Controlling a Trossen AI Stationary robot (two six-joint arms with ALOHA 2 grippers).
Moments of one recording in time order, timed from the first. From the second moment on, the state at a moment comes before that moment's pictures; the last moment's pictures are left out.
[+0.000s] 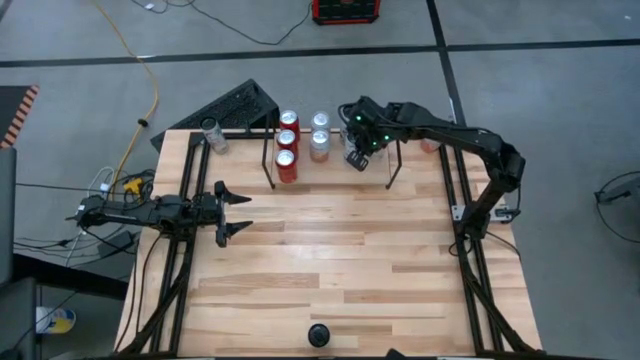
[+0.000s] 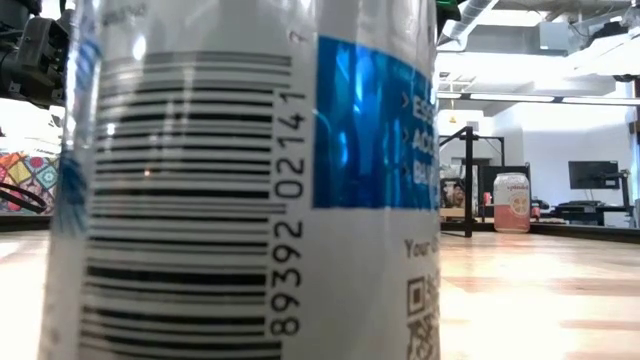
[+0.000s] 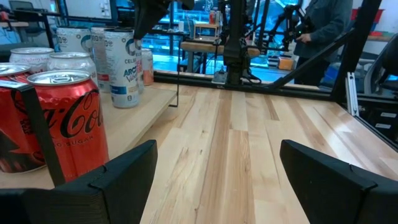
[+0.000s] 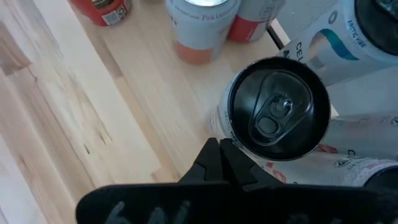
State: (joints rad) left arm -0.11 0.03 0.01 0.05 -0.28 -0.06; right arm -0.47 1.69 1.61 -0.98 0.08 0.06
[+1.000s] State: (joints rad) left arm -0.11 0.03 0.01 0.05 -0.28 -0.06; right arm -0.49 1.69 1.61 -0.97 0.12 -0.03
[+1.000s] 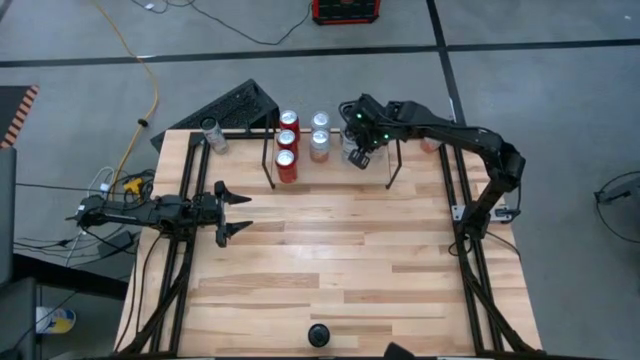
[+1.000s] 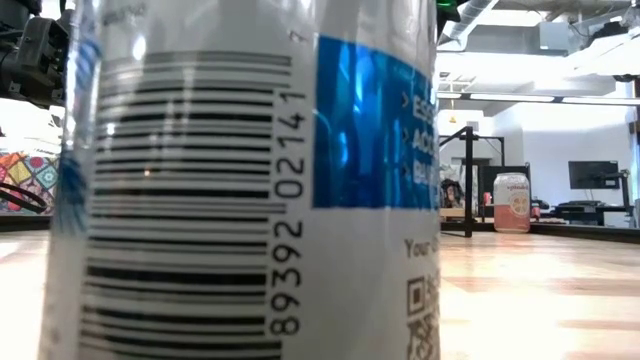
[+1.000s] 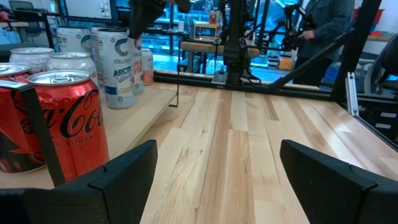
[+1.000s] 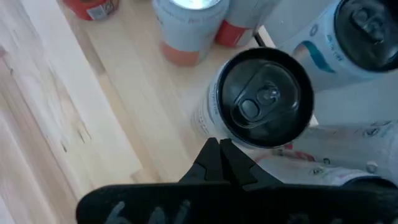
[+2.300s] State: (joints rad) left arm -0.11 0.03 0.01 0.05 -0.28 -0.06; right arm -0.54 1.43 1.56 -1.12 0.14 0.07
